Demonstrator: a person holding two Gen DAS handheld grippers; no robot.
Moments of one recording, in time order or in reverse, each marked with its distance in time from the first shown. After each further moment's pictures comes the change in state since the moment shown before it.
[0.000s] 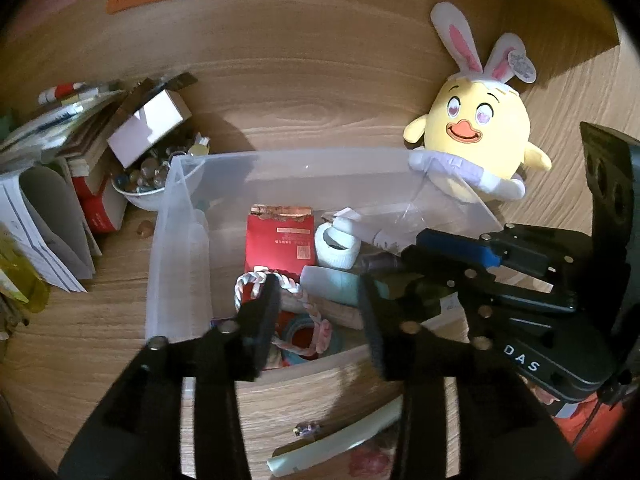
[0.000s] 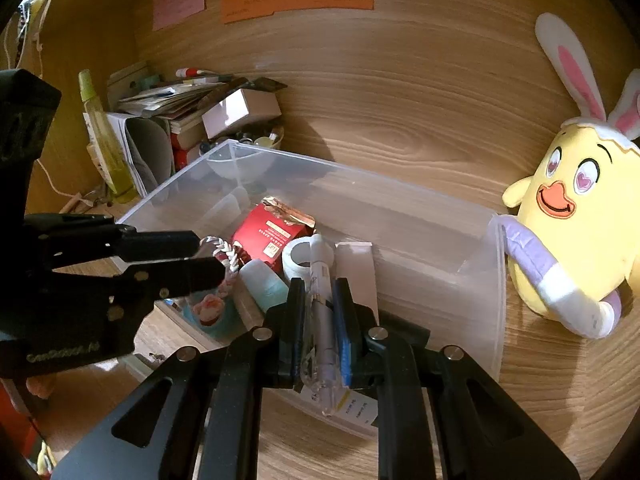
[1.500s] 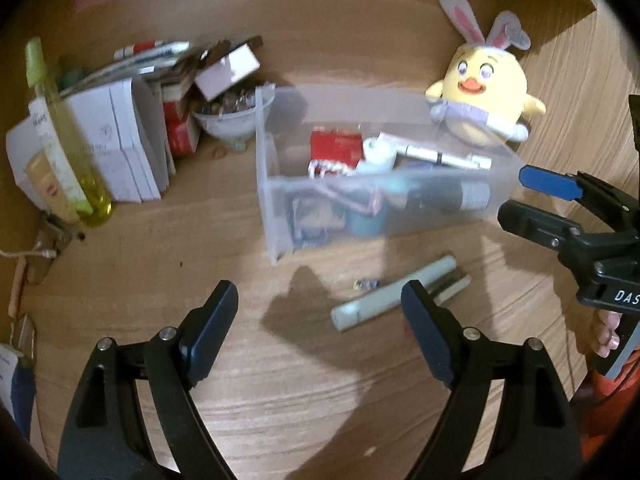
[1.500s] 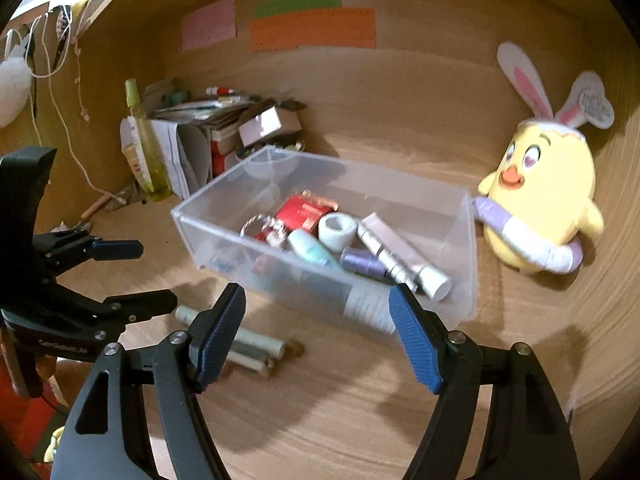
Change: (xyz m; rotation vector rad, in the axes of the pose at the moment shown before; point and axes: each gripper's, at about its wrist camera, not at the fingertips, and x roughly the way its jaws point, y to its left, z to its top) left arm -0.059 0.027 -0.085 0.001 0.052 0.096; right arm -0.070 0.040 -0.049 0.023 -0.072 -0.016
